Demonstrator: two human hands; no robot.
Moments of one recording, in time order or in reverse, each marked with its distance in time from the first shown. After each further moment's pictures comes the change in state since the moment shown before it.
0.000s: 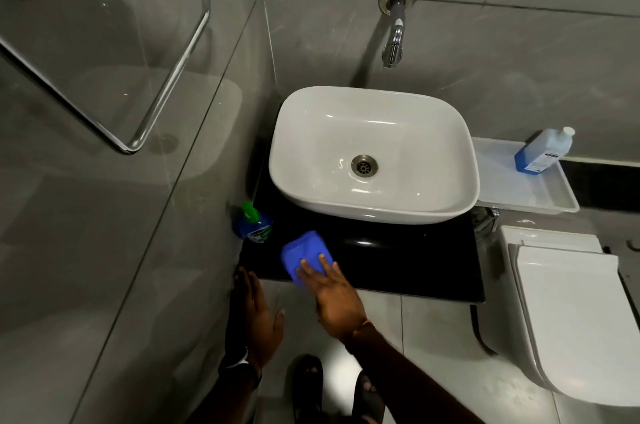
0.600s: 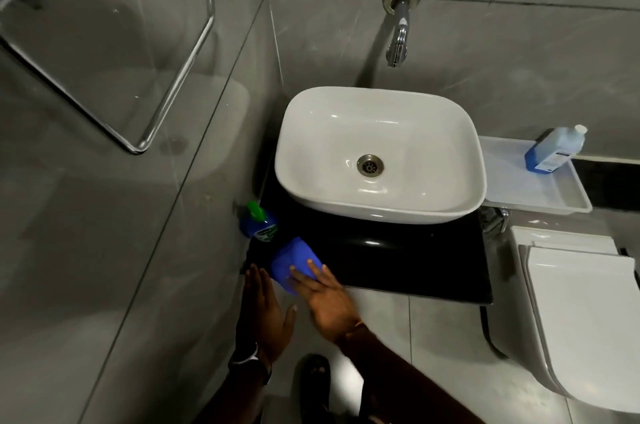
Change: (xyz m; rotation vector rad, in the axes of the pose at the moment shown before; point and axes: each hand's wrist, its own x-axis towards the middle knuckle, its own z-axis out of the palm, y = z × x) left_hand 0.000 0.005 -0.001 0.062 -0.032 0.010; right_hand 0.009 -0.015 0.012 -0.014 -0.051 -0.093
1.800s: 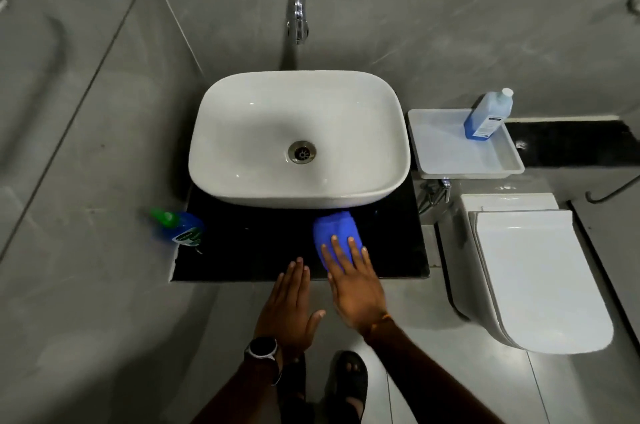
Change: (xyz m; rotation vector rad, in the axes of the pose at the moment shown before) left_hand 0.002 0.129 0.070 0.169 -0.113 0.477; right_hand -0.107 0.123 -0.034 -0.178 0.221 0.367
